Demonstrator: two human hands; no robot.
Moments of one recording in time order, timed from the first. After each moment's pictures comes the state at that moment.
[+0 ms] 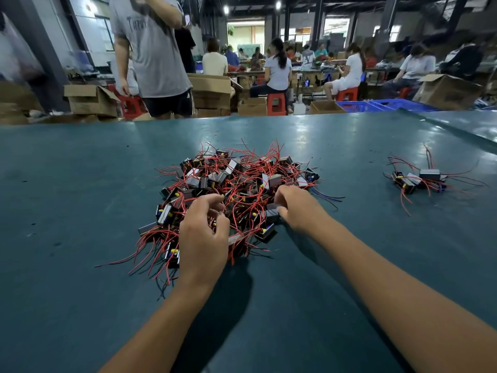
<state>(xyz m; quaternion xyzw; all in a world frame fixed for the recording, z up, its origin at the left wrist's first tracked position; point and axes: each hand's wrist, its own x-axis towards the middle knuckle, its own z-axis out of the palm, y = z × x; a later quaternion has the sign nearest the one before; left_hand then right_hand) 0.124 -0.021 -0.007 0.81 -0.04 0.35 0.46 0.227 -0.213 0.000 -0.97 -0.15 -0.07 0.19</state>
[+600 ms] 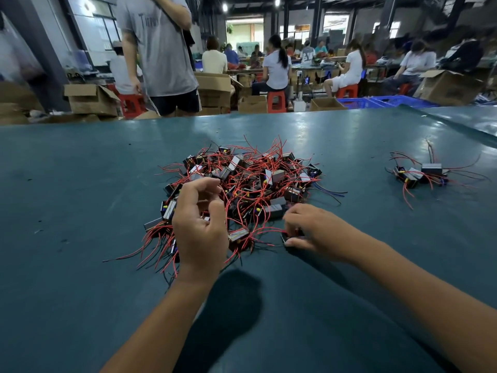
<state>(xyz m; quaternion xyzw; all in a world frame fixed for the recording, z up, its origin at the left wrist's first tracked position) 0.116 -0.021 0.013 0.71 -0.08 0.45 0.54 0.171 -0.245 -0.004 -0.93 -0.33 -0.04 0.11</state>
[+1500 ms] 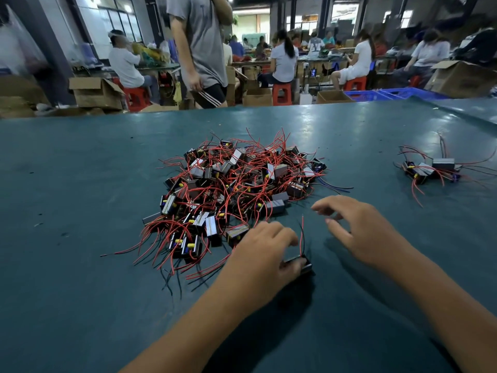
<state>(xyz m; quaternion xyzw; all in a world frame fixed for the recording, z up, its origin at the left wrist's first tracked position) 0.098 -0.064 -0.017 0.92 -0.29 0.18 0.20 0.147 -0.288 -0.007 -0.92 -0.24 -0.16 0.28</state>
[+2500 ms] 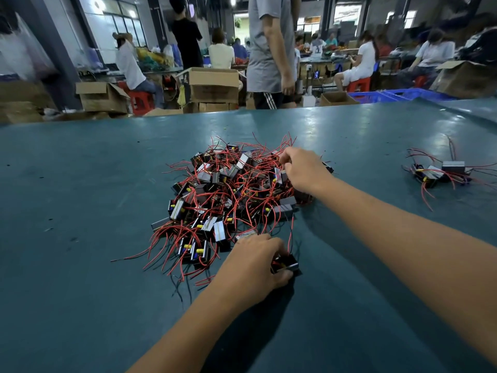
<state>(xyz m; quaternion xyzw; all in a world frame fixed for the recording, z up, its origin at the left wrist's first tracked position) 0.111 -0.042 -0.019 0.95 -0.21 0.03 0.21 0.288 -0.197 0.032 -0.95 -0.13 -0.15 0.25</state>
